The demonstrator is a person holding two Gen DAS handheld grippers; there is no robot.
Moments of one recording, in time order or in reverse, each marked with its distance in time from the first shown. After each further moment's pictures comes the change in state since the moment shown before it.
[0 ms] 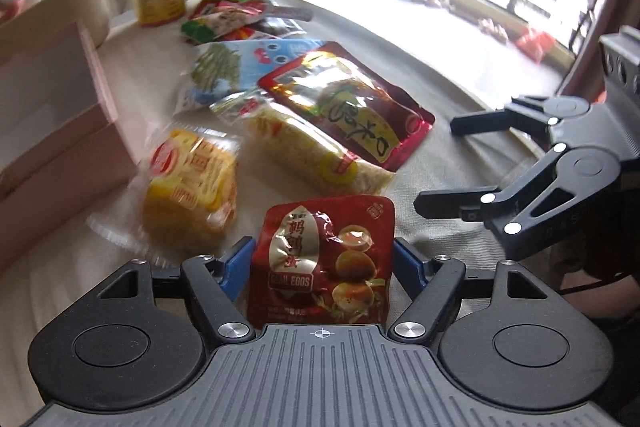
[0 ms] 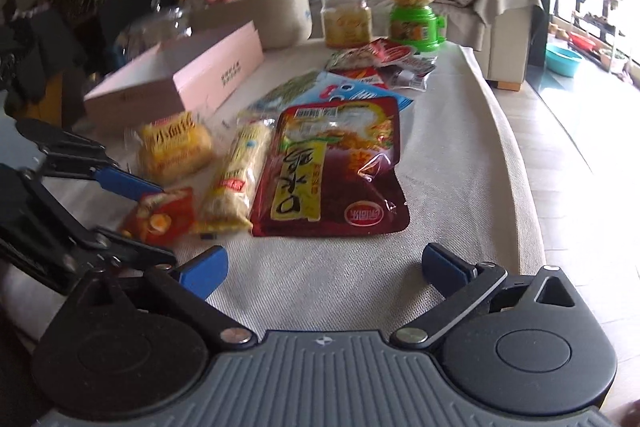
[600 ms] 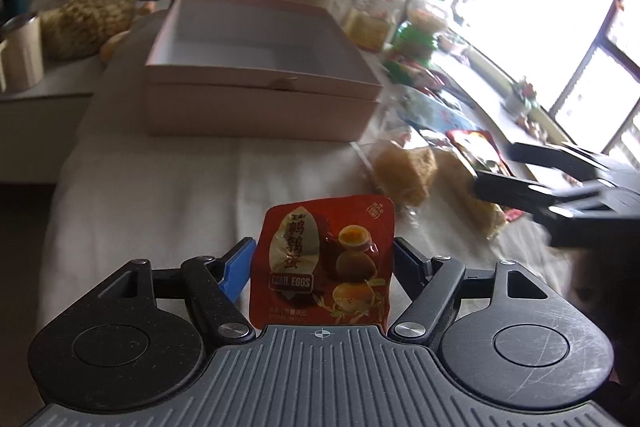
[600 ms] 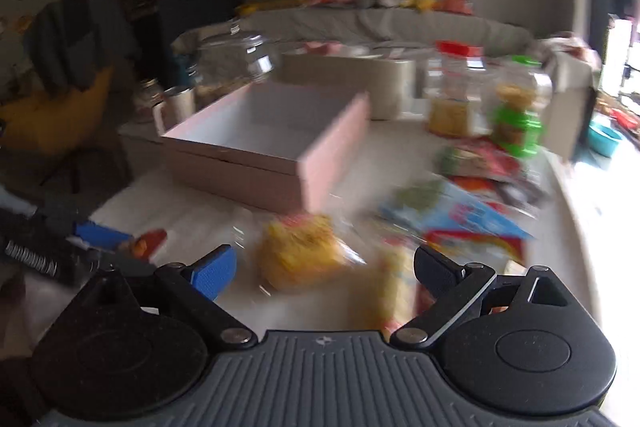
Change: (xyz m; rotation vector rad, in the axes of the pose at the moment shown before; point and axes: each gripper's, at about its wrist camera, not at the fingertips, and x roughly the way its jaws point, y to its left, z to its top) left arm -0.091 0.084 -0.080 -0.478 -0.196 0.165; right arm 0.014 0.109 0.067 -0.198 -0.093 0.100
